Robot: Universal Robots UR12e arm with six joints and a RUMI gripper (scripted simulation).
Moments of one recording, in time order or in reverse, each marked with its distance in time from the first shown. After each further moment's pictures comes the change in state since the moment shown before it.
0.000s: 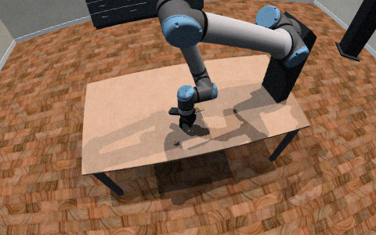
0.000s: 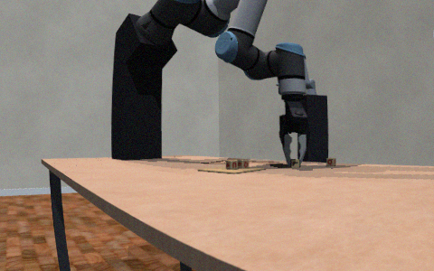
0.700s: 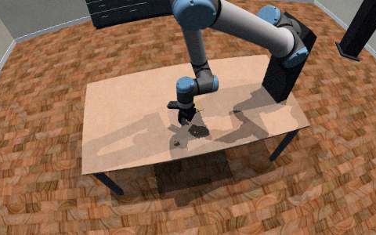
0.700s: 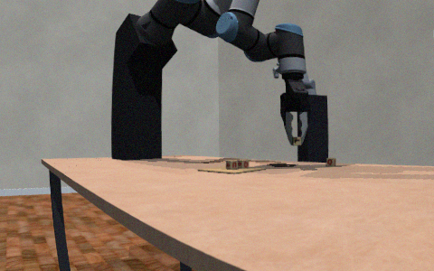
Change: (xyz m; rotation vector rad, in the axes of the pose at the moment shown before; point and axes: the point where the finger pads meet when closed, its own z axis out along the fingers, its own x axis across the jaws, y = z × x) arm -0.005 -0.003 -0.068 0.009 -0.006 -0.002
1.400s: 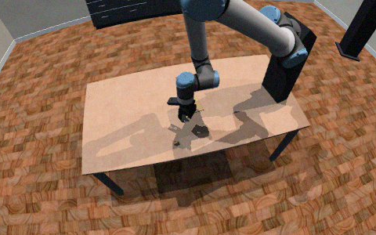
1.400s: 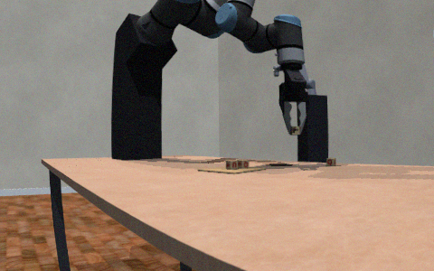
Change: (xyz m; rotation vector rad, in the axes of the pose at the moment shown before) arm 0.003 0.002 -0.032 -0.008 0.004 0.007
